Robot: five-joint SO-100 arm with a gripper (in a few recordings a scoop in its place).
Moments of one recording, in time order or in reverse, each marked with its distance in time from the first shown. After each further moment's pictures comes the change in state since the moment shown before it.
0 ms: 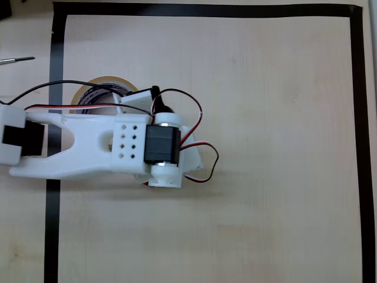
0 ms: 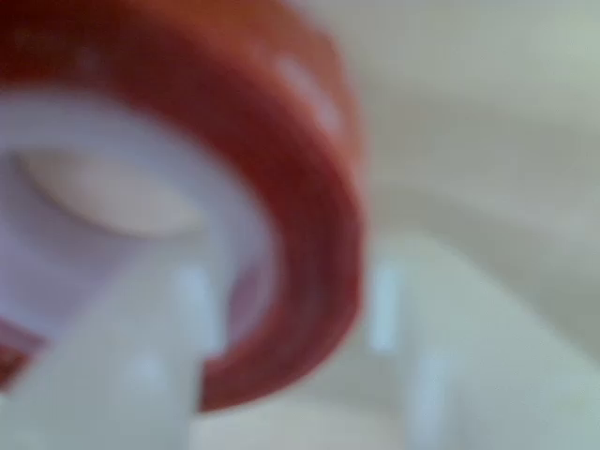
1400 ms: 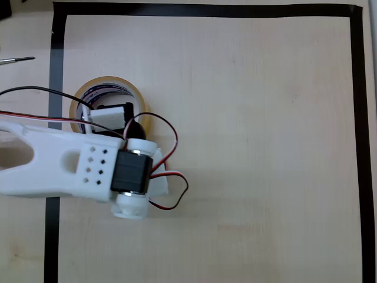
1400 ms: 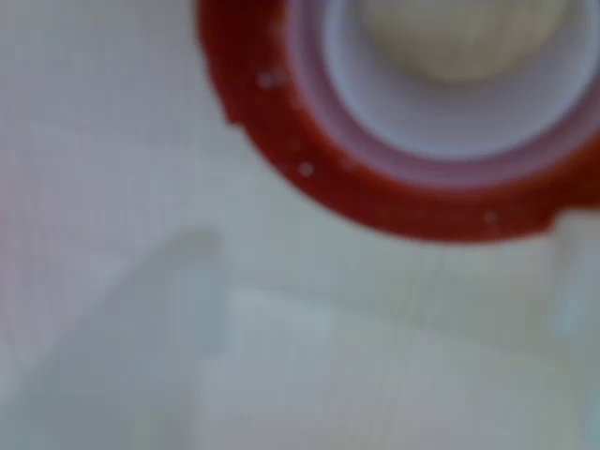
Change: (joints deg) arm 5.9 21.6 27.9 0.0 0.0
